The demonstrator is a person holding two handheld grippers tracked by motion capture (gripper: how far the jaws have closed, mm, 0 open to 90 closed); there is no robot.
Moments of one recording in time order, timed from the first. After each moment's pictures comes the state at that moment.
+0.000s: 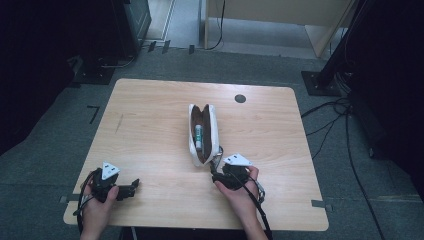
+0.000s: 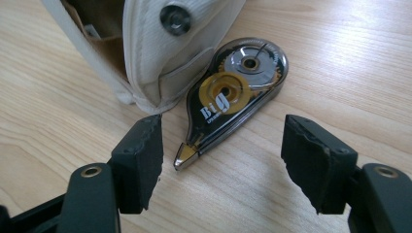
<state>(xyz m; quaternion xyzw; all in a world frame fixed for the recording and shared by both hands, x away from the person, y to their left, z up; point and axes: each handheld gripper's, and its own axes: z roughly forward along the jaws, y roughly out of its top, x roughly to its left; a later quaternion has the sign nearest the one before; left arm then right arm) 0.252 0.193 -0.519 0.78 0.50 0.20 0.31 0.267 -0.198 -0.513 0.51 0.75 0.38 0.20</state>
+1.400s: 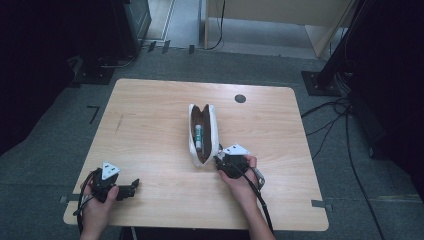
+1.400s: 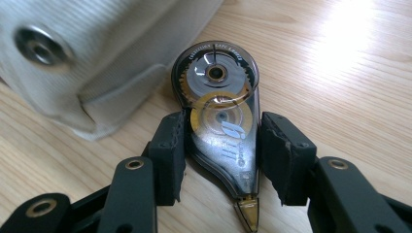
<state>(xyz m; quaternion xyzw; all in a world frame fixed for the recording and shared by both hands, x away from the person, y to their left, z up) 0.252 0.193 -0.519 0.78 0.50 0.20 0.31 0.302 -0.209 -0.519 0.49 0.77 0.35 0.21</state>
